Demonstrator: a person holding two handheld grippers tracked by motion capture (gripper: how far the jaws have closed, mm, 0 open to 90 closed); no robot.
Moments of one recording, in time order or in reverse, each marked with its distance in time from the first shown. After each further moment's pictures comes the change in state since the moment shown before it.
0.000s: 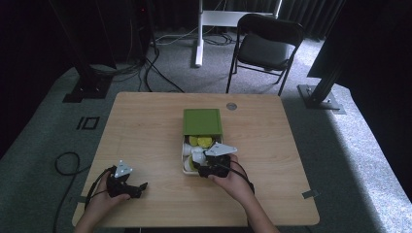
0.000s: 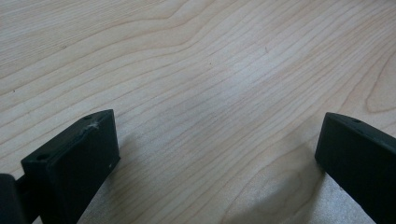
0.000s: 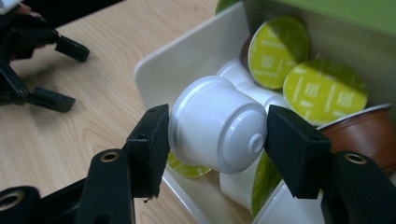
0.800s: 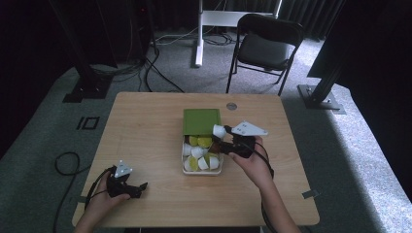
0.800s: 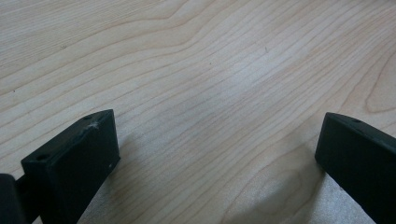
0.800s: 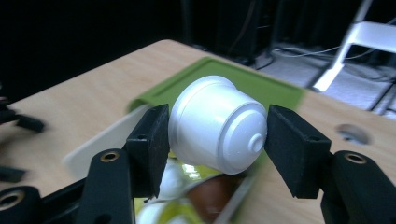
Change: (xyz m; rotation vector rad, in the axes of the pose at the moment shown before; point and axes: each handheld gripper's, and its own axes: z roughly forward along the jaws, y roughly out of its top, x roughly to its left) left arm 0.000 0.000 0.000 0.000 0.001 0.002; right arm -0.054 0.040 -0.057 -0.195 -0.129 0.027
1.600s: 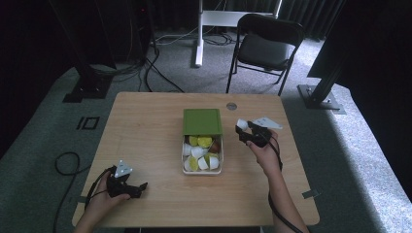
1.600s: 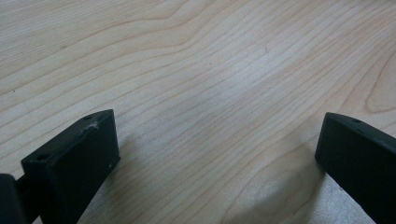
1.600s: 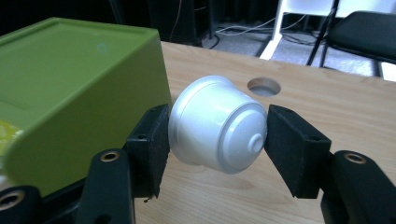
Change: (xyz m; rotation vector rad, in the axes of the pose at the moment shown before) left arm 0.000 0.000 0.000 0.002 -0.001 0.000; right arm -0.098 -0.054 0.030 0.026 -0.200 0.149
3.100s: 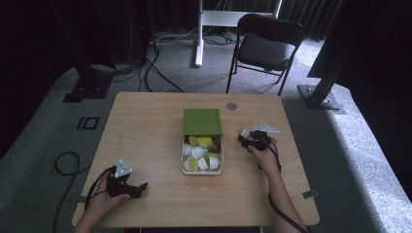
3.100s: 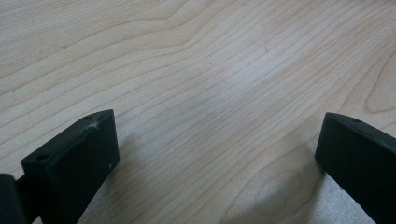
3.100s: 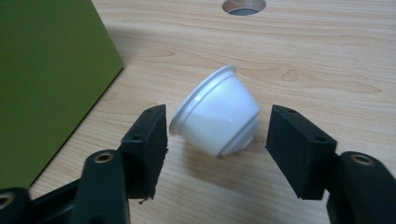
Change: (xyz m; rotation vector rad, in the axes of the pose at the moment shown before) left arm 0.000 0.000 0.000 0.000 0.000 0.000; right arm -0.036 -0.054 0.039 0.150 -0.029 0.089
